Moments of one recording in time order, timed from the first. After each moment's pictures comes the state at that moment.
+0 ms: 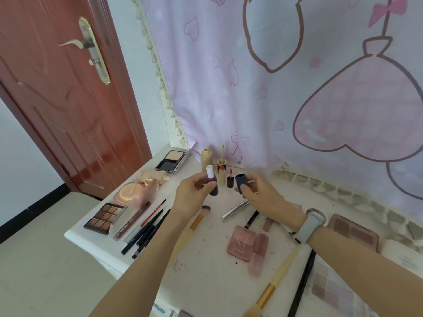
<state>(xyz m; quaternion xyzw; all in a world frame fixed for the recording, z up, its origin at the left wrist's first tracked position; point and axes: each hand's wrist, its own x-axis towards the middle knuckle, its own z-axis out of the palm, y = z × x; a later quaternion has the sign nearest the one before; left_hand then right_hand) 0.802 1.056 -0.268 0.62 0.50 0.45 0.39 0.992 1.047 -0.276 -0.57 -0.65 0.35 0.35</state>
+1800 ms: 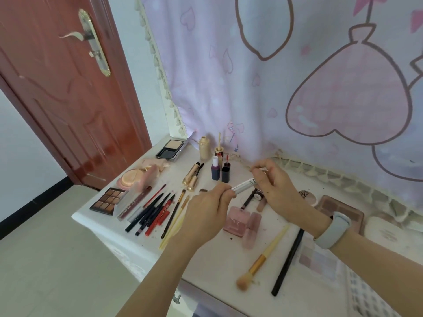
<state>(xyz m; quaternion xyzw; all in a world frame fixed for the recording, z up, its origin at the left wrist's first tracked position) 0.825 0.971 -0.262 0.80 0.49 0.31 0.14 0.994 0.974 -0.237 -0.50 -0.61 0.36 0.50</state>
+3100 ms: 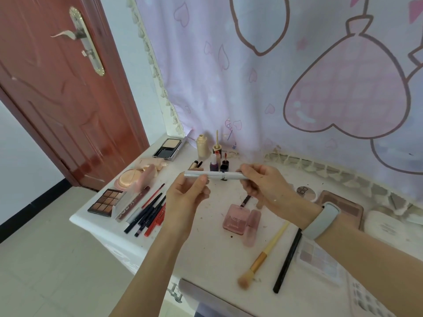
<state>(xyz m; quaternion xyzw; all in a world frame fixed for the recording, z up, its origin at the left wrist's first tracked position) 0.803 0.978 -0.258 0.43 0.38 0.59 0.57 0.982 0.986 -0.237 -0.50 -0.44 0.56 0.49</state>
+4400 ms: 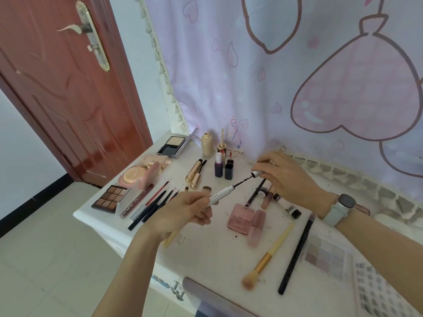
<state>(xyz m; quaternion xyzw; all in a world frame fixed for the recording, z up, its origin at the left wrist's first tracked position) 0.764 0.984 -0.255 0.62 0.46 0.24 0.59 1.031 1.006 -0.245 -0.46 -0.85 -0.06 0.25</state>
